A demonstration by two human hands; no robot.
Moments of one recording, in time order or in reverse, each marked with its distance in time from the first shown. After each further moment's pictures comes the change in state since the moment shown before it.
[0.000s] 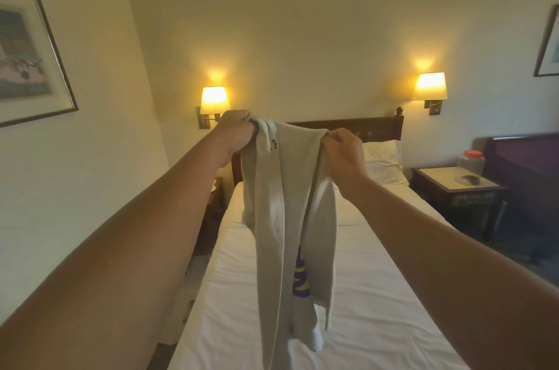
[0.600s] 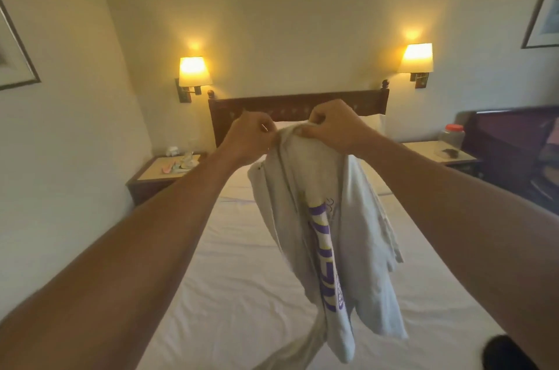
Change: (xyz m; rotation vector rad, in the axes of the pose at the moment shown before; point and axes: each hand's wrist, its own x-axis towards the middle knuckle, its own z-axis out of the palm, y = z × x) left_hand -0.029 0.007 0.119 0.323 -0.025 0.182; right_hand 0.042 0.008 -0.093 -0.513 -0.411 -0.310
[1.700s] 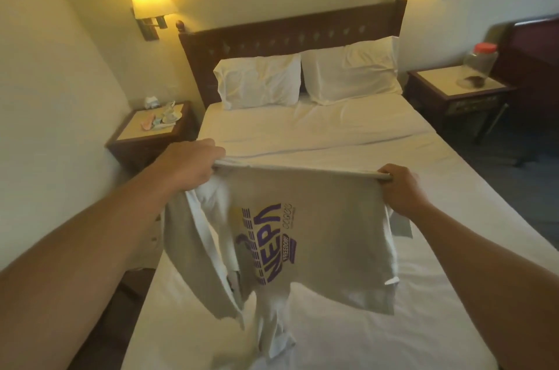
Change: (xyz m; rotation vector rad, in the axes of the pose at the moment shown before) left_hand 0.074 -0.157 0.085 0.946 -0.599 0.095; right_hand -0.055 0.311 0.091 -0.131 -0.100 0.642
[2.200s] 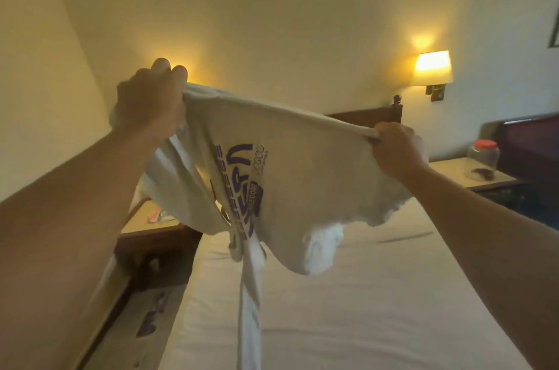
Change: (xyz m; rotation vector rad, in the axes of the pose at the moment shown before) left_hand 0.096 -0.158 -0.208 0.076 0.916 -0.384; right_hand 0.162 -0.221 -0.126 -0.175 0.551 -0.380
